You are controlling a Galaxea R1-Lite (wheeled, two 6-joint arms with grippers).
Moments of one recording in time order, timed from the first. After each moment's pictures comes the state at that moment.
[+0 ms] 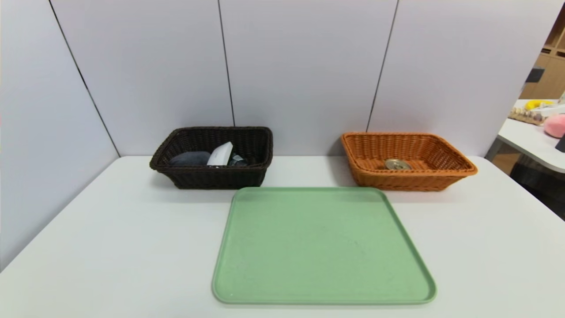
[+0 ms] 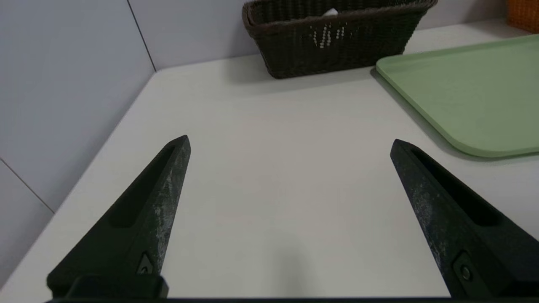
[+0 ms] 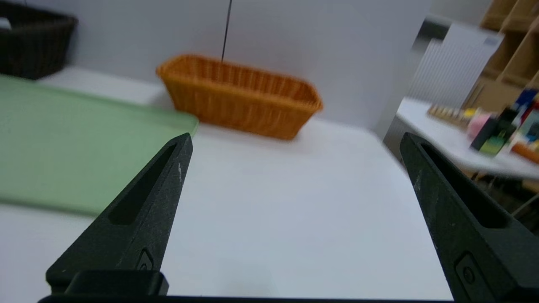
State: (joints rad) left arm 0.00 0.00 0.00 -0.09 -0.08 0.08; right arm -0.01 0.00 0.00 -0.20 0.01 -0.23
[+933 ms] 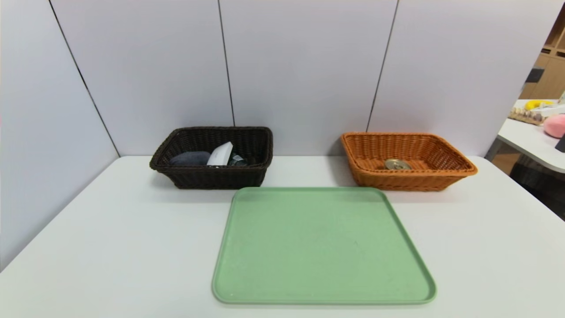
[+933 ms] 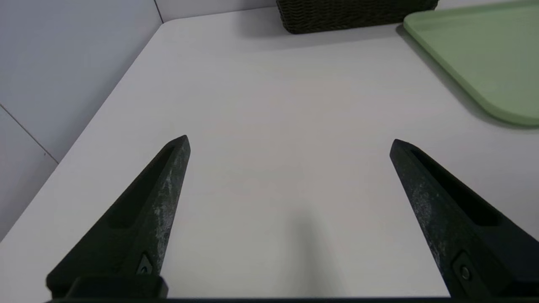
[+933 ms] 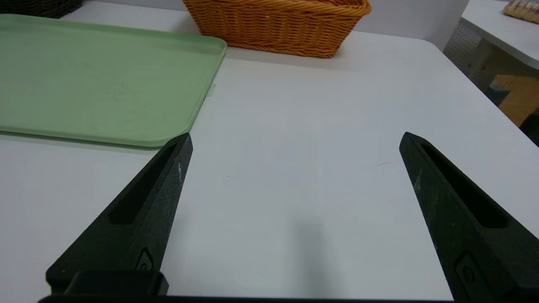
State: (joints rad) left arm 0.00 0.00 0.00 0.00 -0.02 0.12; right arm -0.01 0.00 0.00 0.01 0.04 -0.10
